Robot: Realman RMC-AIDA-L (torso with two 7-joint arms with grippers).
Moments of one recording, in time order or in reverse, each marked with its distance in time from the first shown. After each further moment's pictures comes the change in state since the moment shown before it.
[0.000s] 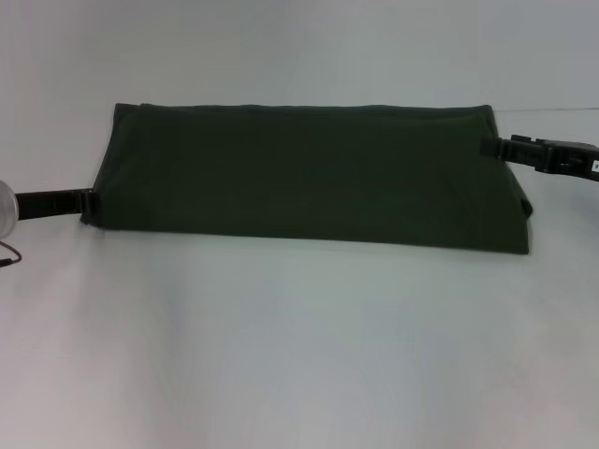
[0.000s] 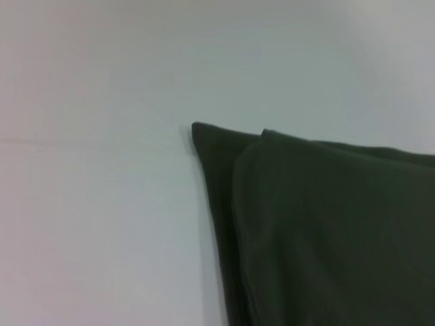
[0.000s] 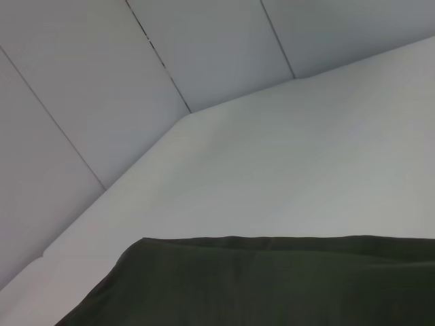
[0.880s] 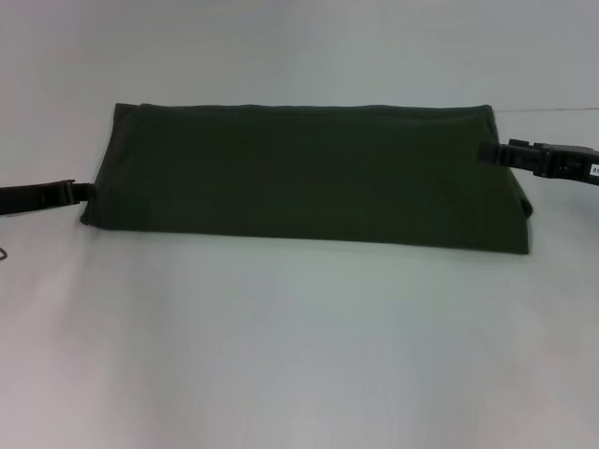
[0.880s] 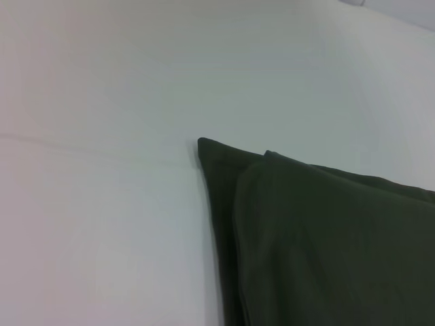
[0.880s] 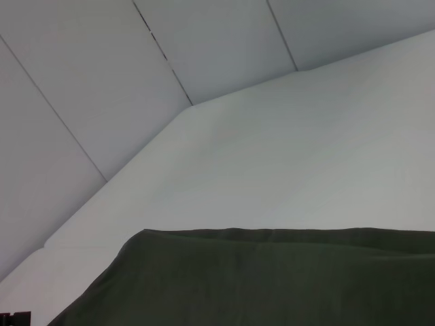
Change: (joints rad) left arm 0.021 0.007 -0.100 0.057 0.011 0.116 -0.032; right arm -0.001 -0.003 -0.019 0.000 0.000 0.000 0.002
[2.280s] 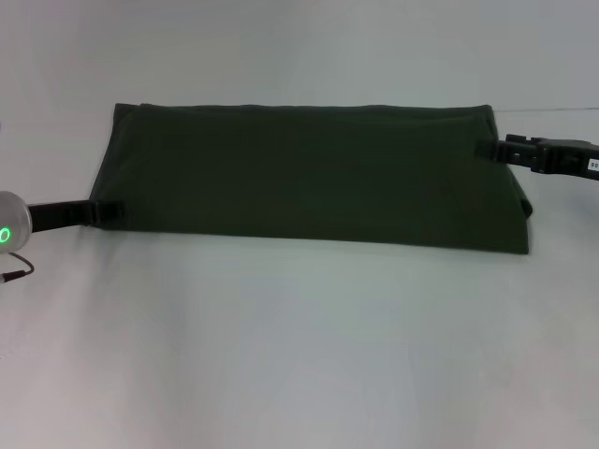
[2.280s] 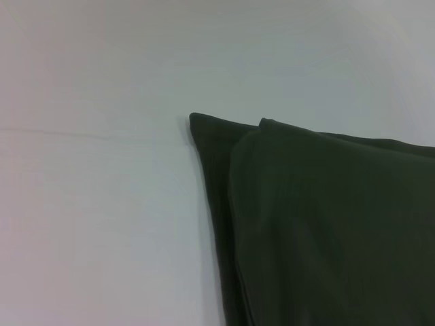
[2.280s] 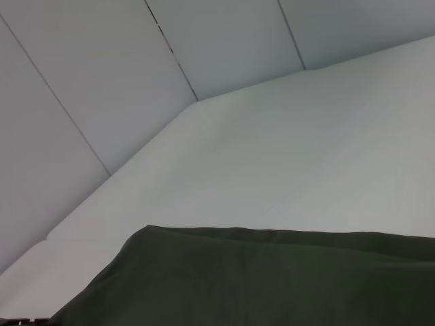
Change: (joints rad) left arm -0.025 -0.045 0.037 -0.081 0.001 -0.164 0.105; right arm 0.010 -0.006 -0.021 -0.010 0.000 0.000 0.001
